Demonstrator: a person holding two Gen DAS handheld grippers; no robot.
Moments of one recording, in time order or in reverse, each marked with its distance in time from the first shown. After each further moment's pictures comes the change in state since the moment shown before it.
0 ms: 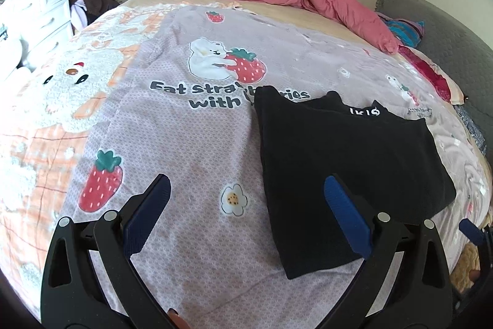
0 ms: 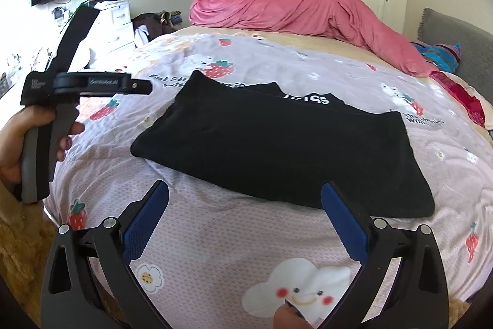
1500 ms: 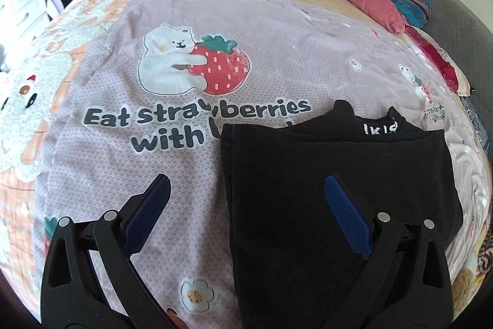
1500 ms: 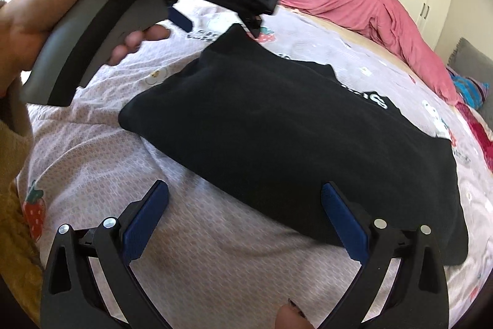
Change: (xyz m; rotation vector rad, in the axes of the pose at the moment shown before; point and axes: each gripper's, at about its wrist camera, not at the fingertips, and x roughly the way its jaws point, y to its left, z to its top) left arm 0.097 -0.023 0.067 0.017 0.166 -0.032; right arm 0.102 0.046 0.001 -0.218 0.117 0.026
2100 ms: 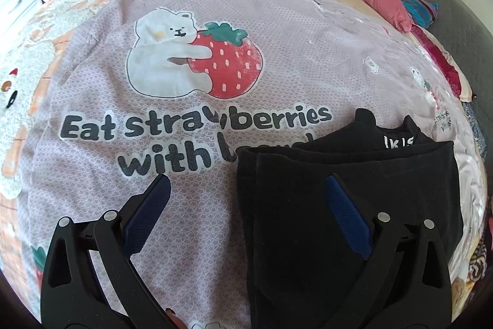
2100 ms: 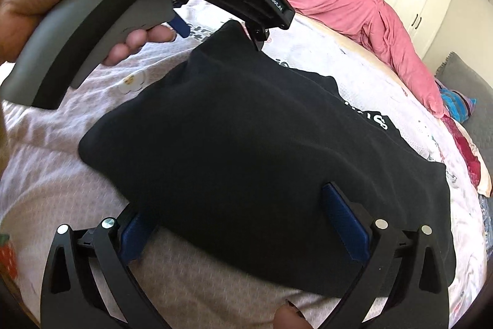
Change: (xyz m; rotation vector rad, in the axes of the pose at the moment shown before) left arm 0.035 0.018 0.021 -0.030 0.064 -0.035; right arm 0.047 0.006 0.033 -0.041 0.030 -0.122
